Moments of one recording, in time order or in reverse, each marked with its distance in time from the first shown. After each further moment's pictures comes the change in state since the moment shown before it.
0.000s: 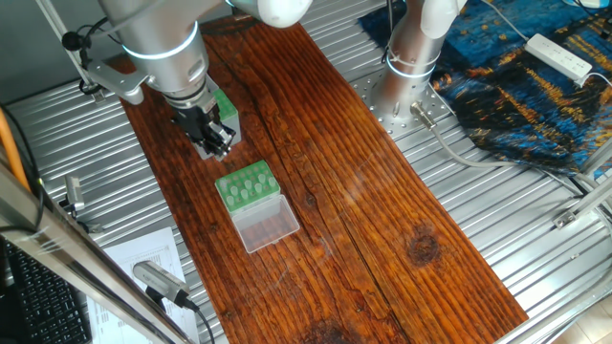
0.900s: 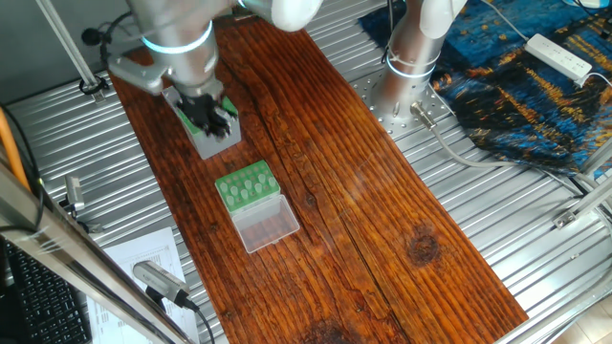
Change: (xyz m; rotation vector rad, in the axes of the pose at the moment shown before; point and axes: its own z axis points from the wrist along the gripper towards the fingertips) arm 0.057 -0.090 0.040 0.082 0.032 -0.121
